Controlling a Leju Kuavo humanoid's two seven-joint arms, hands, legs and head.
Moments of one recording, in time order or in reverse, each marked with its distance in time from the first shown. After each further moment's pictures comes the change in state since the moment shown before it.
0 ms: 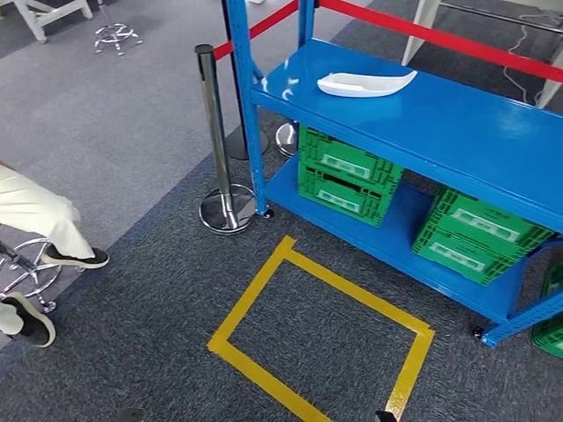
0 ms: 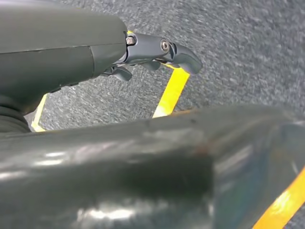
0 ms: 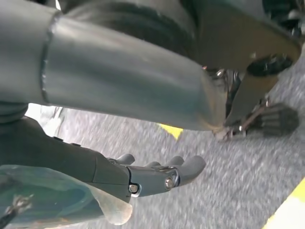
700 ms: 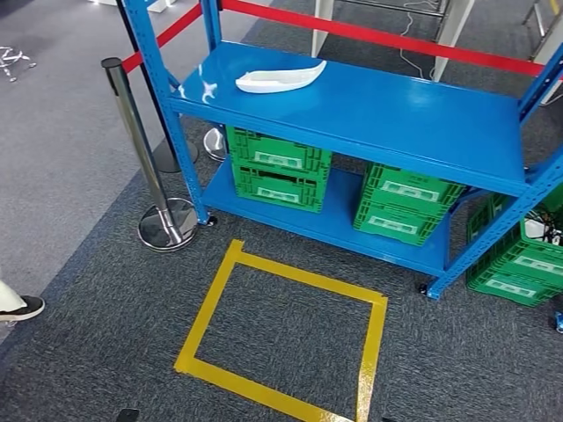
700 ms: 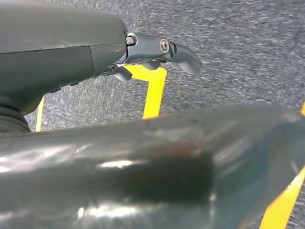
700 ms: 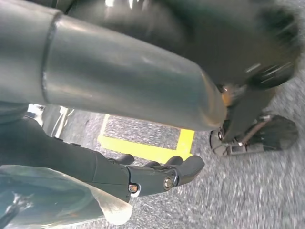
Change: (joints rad) left arm 0.003 -0.002 0.004 0.000 -0.007 0.001 0.000; right arm -0.001 0.005 -0.077 0.000 -0.060 -0.004 0.003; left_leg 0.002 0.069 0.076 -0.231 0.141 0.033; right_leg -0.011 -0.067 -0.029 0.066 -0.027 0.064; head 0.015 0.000
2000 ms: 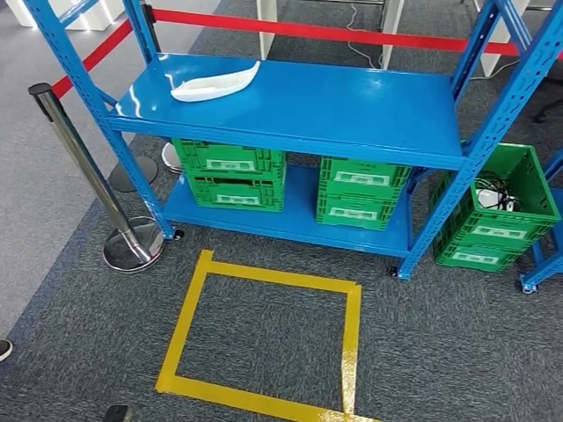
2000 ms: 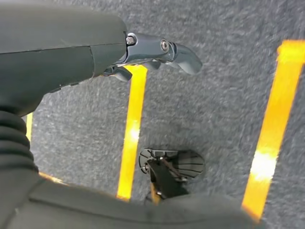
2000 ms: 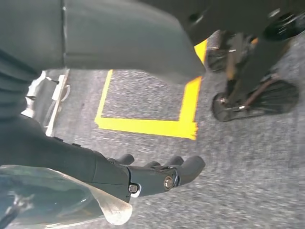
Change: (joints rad) left arm 0.063 0.056 -0.394 -0.090 0.488 -0.013 0.090; right arm 0.118 -0.063 0.461 -0.047 -0.339 -0.054 -0.040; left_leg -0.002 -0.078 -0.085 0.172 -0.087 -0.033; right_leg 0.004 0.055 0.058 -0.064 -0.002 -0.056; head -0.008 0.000
